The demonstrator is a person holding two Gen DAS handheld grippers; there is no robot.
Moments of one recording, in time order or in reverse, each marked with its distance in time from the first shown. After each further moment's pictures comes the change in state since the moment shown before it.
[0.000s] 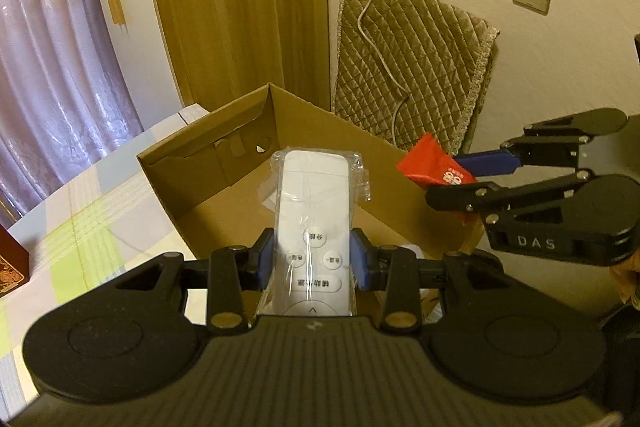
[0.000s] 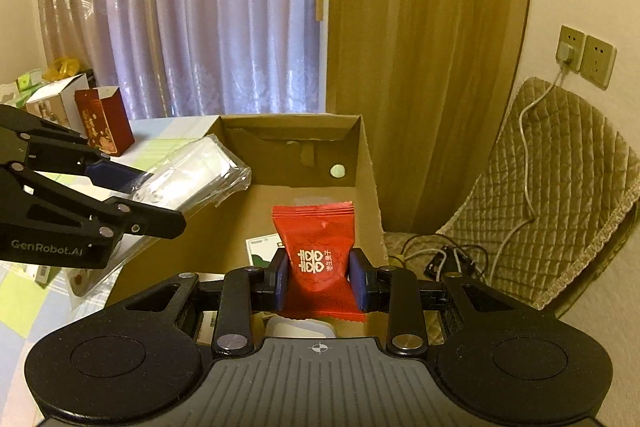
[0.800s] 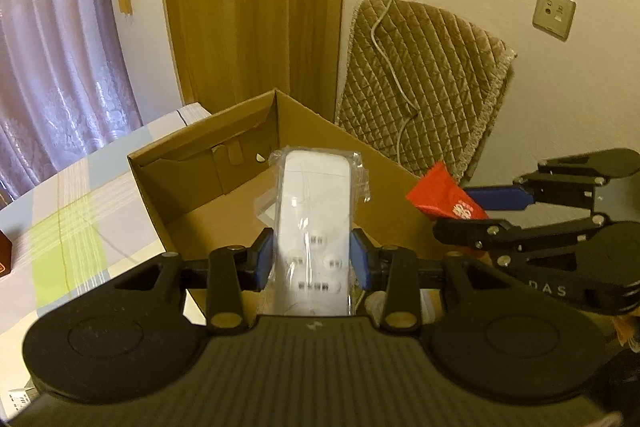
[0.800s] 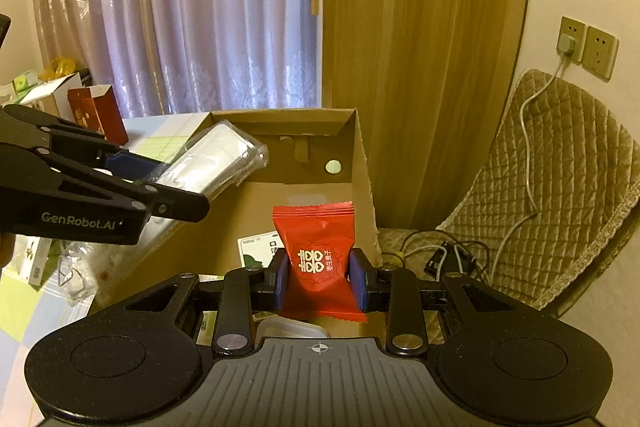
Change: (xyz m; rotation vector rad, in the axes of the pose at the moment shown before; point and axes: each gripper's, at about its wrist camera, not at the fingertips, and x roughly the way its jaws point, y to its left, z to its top) left arm 0.025 0.008 0.010 -0.082 -0.030 -0.004; right arm 0.013 -0.009 0.002 0.009 0.013 0.004
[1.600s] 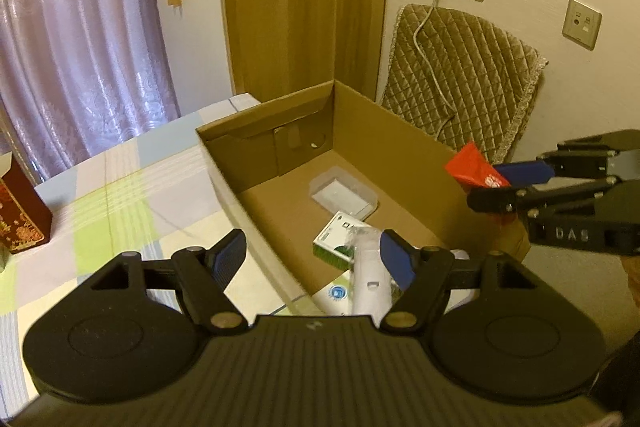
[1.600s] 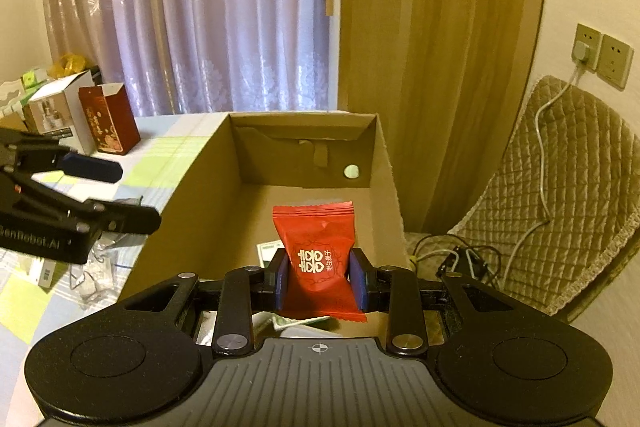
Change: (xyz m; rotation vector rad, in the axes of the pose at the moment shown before) left arm -0.036 0.039 -0.031 -0.049 -0.008 0.086; right arm 0.006 0.019 0.009 -0.017 -0.003 0.031
